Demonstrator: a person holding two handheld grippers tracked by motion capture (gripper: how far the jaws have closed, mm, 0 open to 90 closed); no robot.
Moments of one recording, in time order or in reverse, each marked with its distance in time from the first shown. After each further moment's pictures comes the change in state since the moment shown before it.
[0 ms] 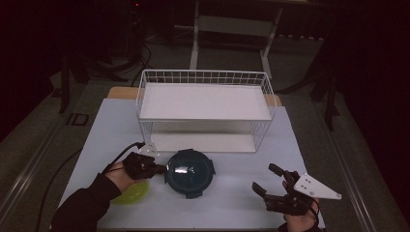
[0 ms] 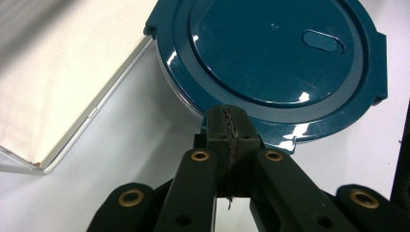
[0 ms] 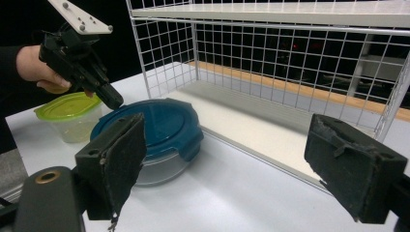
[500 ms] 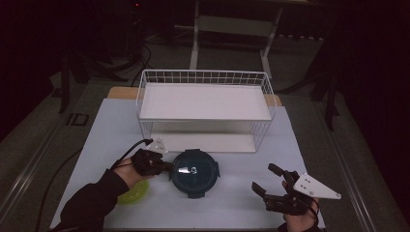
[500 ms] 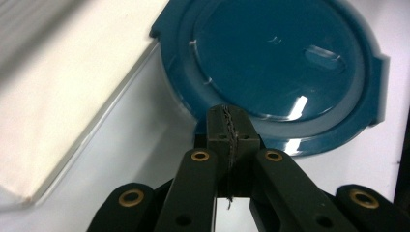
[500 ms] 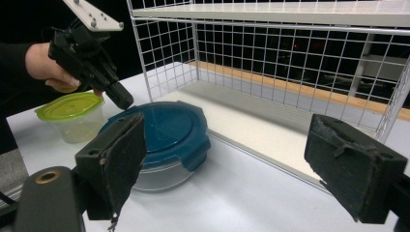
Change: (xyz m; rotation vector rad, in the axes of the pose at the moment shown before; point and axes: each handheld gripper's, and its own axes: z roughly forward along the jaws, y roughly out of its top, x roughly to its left) left arm -0.007 0.024 0.018 -0.009 -0.099 0.018; right arm 0.001 0.000 0.001 0.002 0.002 0.004
